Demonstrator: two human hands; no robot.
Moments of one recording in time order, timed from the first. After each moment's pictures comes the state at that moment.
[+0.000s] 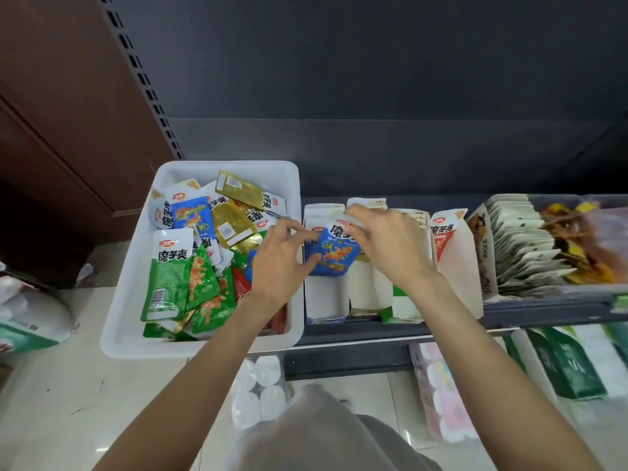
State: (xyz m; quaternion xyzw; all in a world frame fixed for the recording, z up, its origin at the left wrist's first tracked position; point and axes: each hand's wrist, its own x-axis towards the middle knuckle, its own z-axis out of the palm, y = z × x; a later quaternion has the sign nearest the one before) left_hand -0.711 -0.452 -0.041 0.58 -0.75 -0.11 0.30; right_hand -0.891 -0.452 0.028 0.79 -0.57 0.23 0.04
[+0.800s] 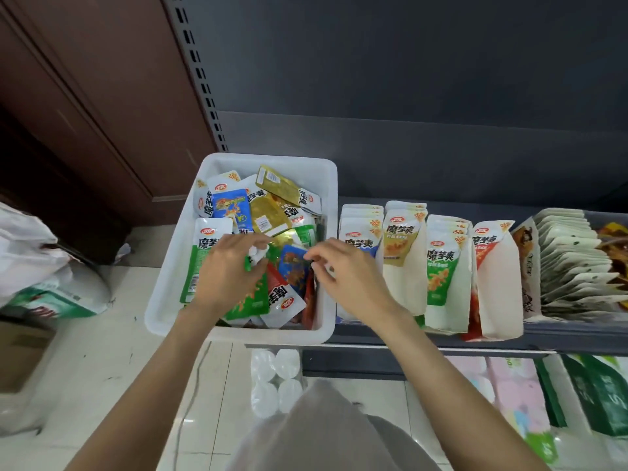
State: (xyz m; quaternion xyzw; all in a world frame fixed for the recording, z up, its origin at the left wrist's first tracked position) left_hand -0.593 -0.422 -0.035 0.63 -0.72 -0.09 0.27; right_hand -0.809 -0.423 0.001 0.83 -0.47 0.23 -0.16
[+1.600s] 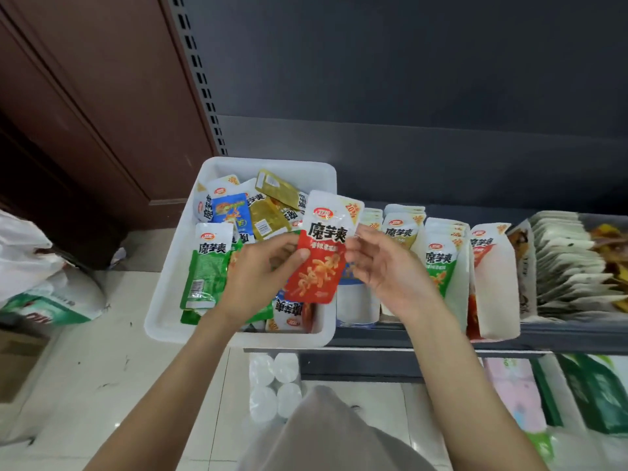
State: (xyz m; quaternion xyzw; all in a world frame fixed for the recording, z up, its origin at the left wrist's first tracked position) left_hand -0.643 -0.411 0.015 0.53 -0.66 -0.35 0.40; right_hand -0.834 -0.419 0.052 0.24 -0.46 0.45 -0.73
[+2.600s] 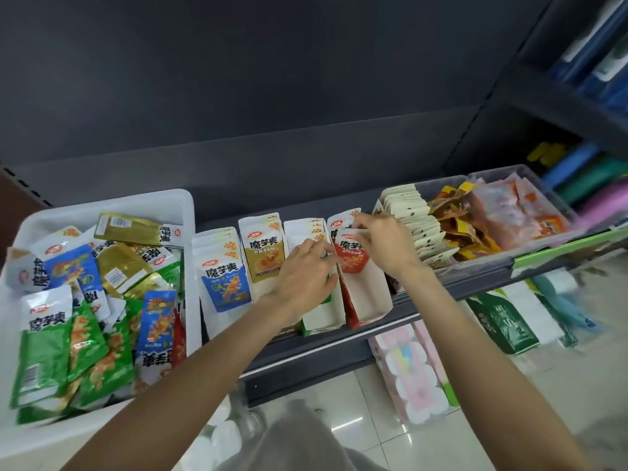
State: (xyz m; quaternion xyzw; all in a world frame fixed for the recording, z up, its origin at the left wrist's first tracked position) left_hand -0.887 -0.457 -0.026 0.39 -0.91 -0.09 0.08; right_hand -1.061 -0.454 -0.001 0.68 -0.72 0.12 -0.02
